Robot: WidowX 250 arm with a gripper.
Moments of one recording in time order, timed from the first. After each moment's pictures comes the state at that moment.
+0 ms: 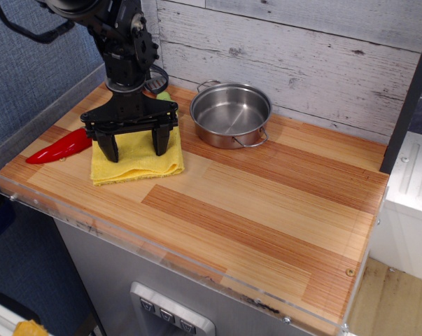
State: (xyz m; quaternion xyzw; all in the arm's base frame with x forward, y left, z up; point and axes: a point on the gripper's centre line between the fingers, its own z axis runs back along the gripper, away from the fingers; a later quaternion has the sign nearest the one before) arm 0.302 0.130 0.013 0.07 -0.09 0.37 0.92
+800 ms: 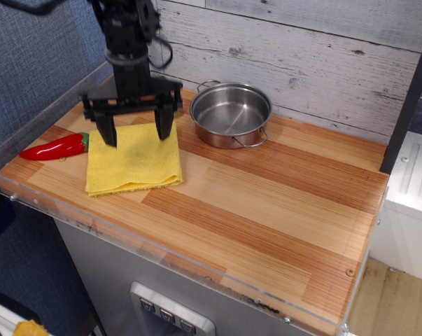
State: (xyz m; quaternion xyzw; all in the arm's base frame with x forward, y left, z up) arm 0.301 0.109 0.054 0.04 -0.08 0.36 0.93
